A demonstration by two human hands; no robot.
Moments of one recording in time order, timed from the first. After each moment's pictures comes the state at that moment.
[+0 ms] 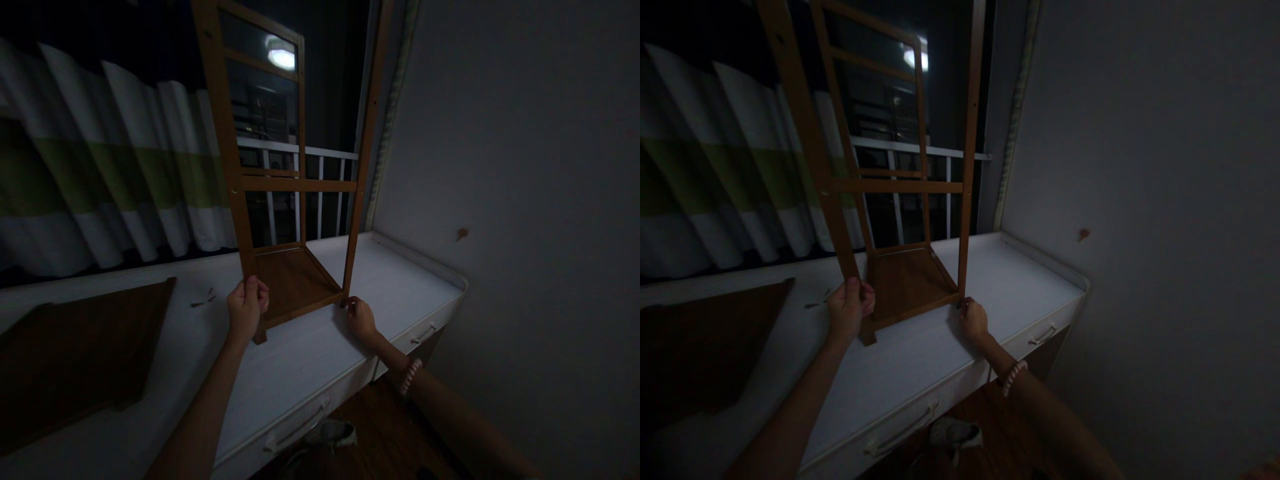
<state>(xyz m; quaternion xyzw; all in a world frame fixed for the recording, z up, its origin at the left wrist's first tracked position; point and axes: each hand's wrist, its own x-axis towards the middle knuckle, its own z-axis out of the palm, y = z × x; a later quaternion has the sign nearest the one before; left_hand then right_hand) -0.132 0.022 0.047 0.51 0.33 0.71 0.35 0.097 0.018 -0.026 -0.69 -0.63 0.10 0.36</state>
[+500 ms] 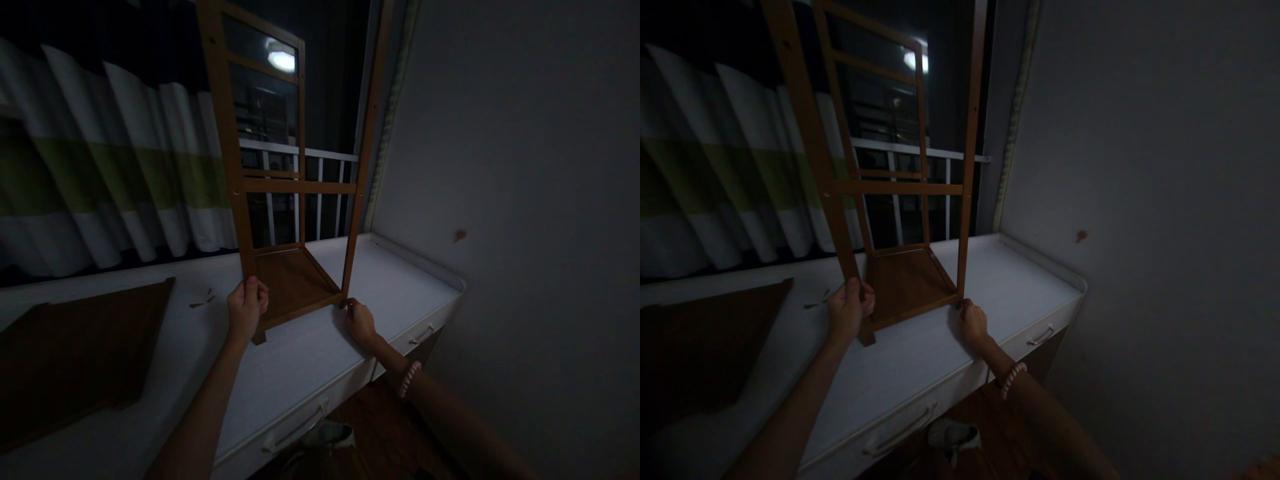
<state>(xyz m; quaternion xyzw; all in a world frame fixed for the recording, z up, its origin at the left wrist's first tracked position) -0.130 0.022 0.049 0.50 0.33 0.72 0.36 0.098 0.013 -0.028 -0.70 -0.66 0.05 0.28</state>
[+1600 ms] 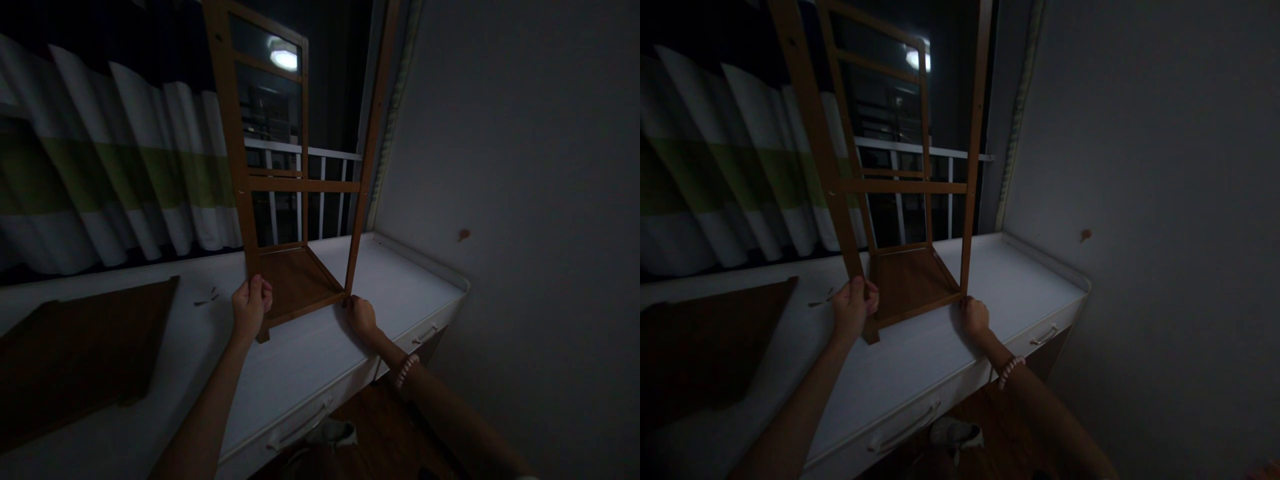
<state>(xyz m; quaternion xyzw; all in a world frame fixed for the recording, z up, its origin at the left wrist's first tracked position) -0.132 0.023 0.047 0.50 0.32 0.71 0.37 0.092 0.019 -0.014 -0.74 -0.62 0.05 0.25</state>
